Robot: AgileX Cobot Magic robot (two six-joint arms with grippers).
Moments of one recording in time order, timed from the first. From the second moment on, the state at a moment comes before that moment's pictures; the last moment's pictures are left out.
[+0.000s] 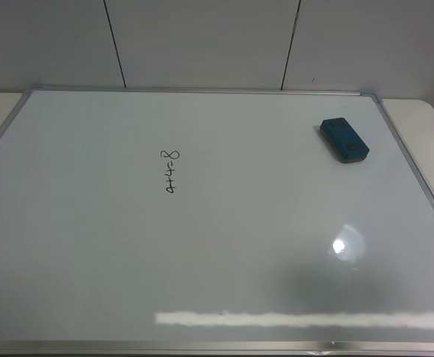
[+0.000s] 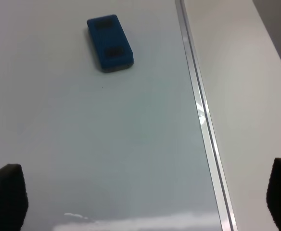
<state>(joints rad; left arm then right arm) 0.00 0.00 -0.50 -0.09 1.06 0.05 0.05 0.12 -0.53 -0.05 1.06 0.05</state>
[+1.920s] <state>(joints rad) 0.00 0.00 -0.50 -0.09 1.06 0.05 0.04 1.91 -1.35 0.11 0.70 -0.32</state>
